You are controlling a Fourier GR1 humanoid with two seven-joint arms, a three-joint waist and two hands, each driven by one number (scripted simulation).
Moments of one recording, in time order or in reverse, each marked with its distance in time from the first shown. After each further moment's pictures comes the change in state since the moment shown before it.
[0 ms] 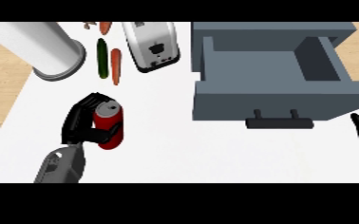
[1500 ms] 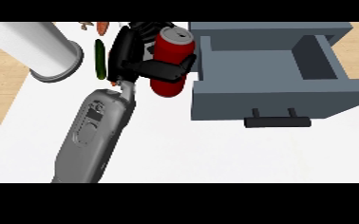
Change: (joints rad) left arm -0.432 -0.100 -0.358 -0.409 -0.034 0.503 0.618; right arm 0.019 -0.013 -0.026 -0.044 -0.028 -0.005 0.013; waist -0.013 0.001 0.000
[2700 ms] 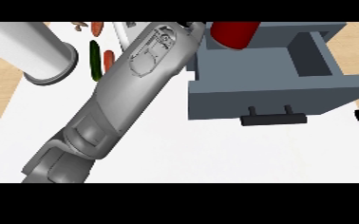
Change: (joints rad) left arm -0.650 0.000 -0.132 0.562 0.196 0.253 0.042; right arm -0.046 0.003 0.011 0.040 0.028 0.008 -0.002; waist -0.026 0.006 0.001
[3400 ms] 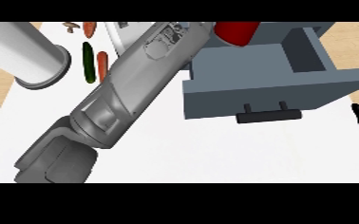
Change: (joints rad) left arm -0.138 0.000 -0.109 0.291 0.177 0.028 -0.135; right arm -0.047 -0.016 -0.004 0.025 -0.006 0.002 0.017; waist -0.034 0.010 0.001
